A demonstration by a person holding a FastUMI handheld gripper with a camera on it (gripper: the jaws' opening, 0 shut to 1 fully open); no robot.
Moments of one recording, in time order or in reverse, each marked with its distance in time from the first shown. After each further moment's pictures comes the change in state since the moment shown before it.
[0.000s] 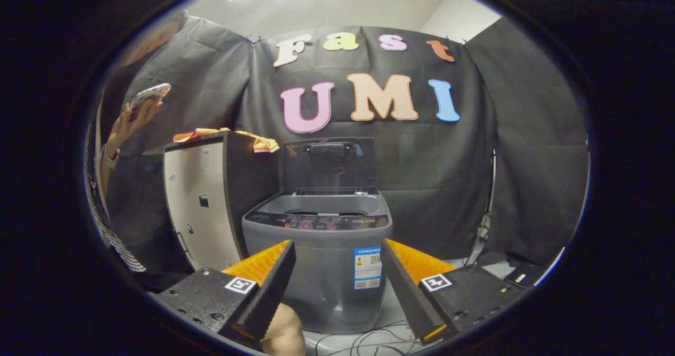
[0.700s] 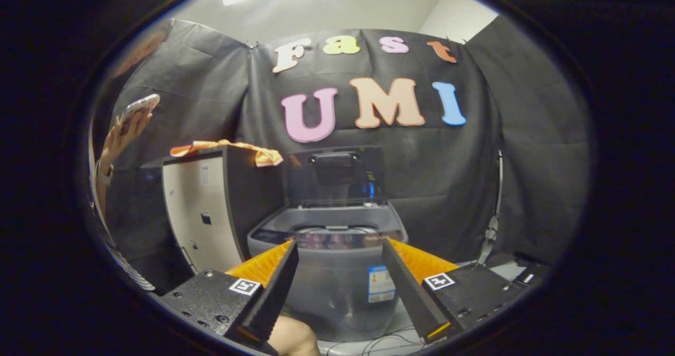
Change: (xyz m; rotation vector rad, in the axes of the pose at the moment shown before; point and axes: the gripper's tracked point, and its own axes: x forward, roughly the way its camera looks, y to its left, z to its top) arm 0.047 0.045 0.060 0.027 -0.065 0.053
